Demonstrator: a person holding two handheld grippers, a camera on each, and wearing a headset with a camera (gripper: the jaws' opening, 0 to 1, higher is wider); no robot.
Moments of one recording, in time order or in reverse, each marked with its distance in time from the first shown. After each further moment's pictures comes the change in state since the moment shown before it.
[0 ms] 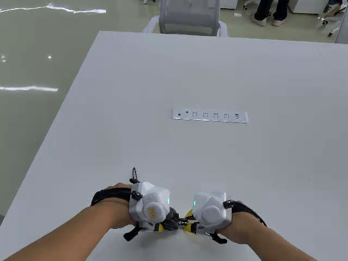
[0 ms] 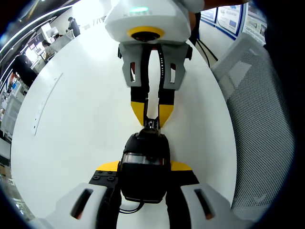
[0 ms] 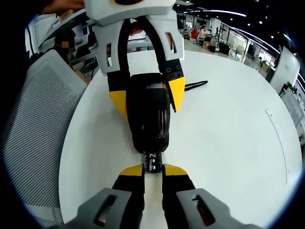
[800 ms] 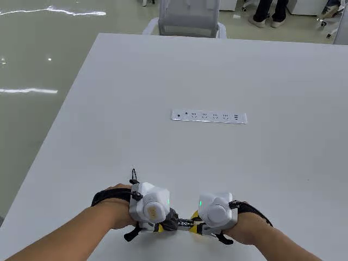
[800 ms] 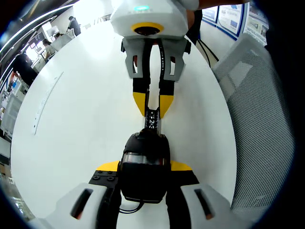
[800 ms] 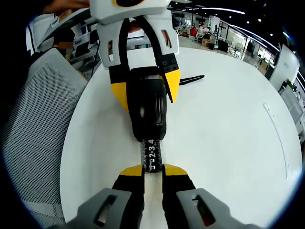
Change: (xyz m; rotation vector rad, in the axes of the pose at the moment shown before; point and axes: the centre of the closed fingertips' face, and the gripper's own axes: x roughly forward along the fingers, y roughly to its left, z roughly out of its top) left arm 0.001 0.001 0.000 -0.008 0.006 0.002; right arm -0.008 -0.001 -0.015 0.016 0.026 -0.002
